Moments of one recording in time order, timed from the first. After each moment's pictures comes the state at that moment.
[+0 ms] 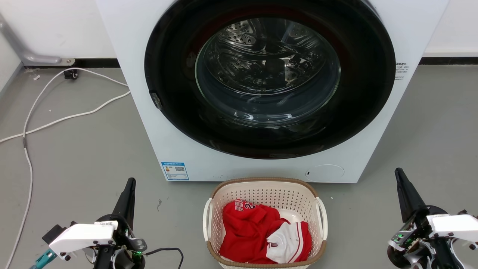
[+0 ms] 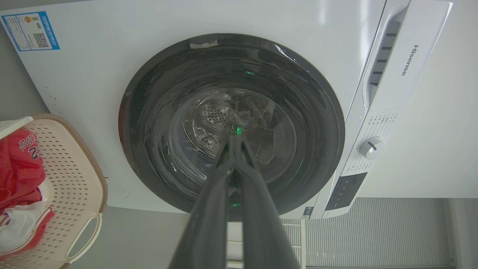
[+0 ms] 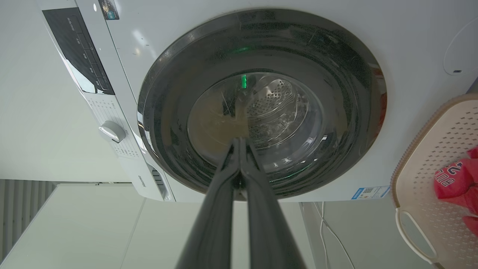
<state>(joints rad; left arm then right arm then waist) -0.10 0.06 0.10 0.25 -1.62 -0.13 0.10 -0.10 -0.06 -0.10 0.25 1.62 0.13 0.11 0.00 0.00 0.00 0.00</state>
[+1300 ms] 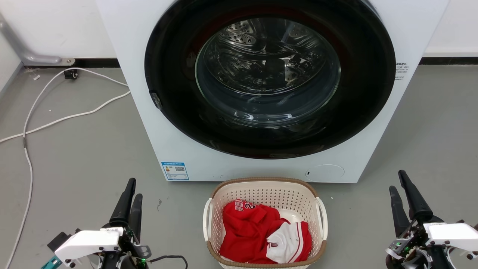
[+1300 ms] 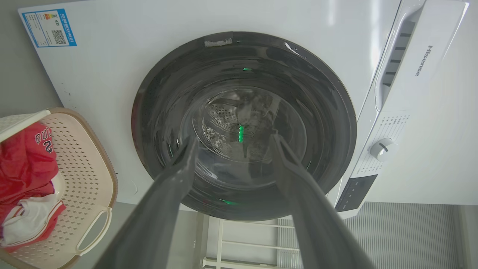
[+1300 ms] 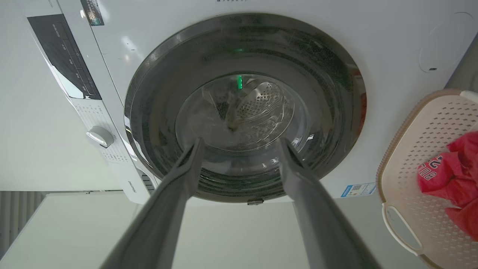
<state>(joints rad) -0.08 0.05 0.09 0.26 -1.61 -0.13 0.08 -0.07 -0.06 -0.10 0.26 1.62 0.13 0.08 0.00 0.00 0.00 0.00</state>
